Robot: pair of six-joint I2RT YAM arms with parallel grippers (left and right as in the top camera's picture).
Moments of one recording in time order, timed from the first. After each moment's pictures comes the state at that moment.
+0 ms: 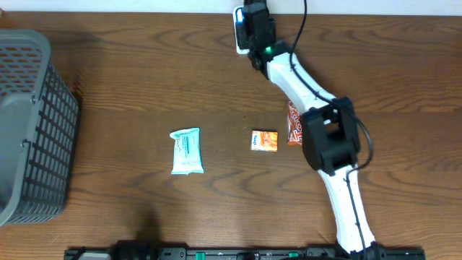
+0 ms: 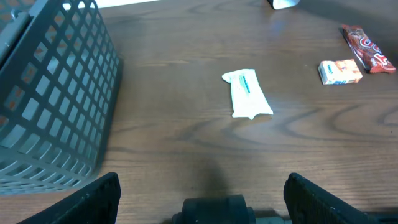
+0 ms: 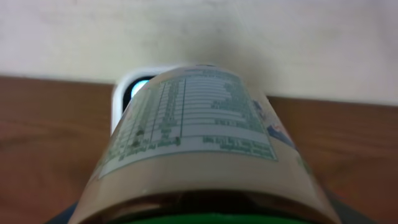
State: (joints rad) left arm -0.02 0.17 1.28 -1.65 0.01 0.12; right arm 0.42 2.47 2.13 -0.29 0.31 0.17
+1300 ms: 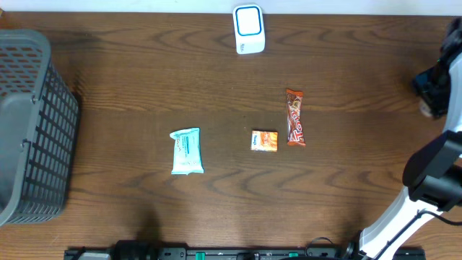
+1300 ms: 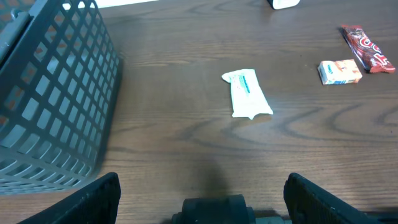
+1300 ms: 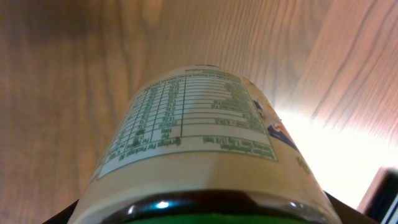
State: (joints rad) left arm -0.02 0.17 1.28 -1.65 0.01 0.12; right arm -0.37 2.07 1.96 -1.39 0.26 0.84
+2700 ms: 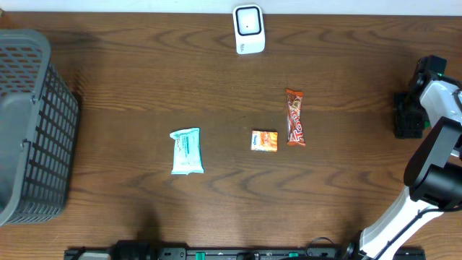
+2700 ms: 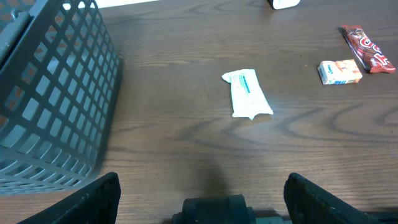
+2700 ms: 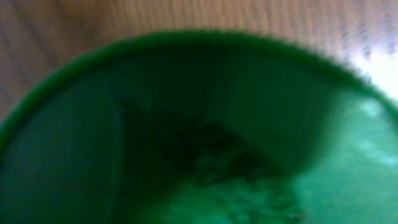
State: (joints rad) left arm -0.02 0.17 1.28 -1.65 0.01 0.12; right arm -0.39 2.08 1.49 -0.81 0.19 1.29
